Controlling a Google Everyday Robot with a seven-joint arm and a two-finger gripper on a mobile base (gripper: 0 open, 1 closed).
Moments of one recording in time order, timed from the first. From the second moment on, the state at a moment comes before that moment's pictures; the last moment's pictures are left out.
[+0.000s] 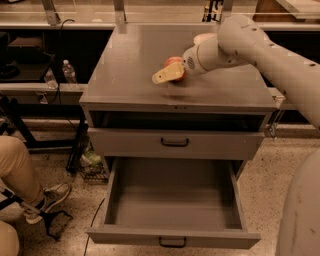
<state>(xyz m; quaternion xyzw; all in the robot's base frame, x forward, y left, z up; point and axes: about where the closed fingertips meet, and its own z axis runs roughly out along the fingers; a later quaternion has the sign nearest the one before) 0.757 -0.051 0.855 -0.32 0.83 0.20 0.40</state>
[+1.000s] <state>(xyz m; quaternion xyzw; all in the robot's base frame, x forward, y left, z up) 0.754 -0.051 0.856 -0.33 0.82 0.24 0.41</state>
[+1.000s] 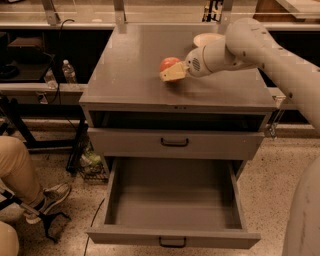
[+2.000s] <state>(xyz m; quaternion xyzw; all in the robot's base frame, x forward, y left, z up) 0.626 -0.127 0.891 -0.37 0.84 0.23 0.34</state>
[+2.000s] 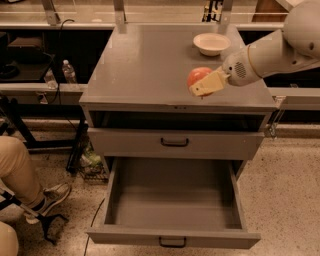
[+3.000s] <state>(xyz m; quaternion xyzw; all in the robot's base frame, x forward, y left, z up) 0.560 -0.138 0.847 -0.34 0.86 0.26 0.27</state>
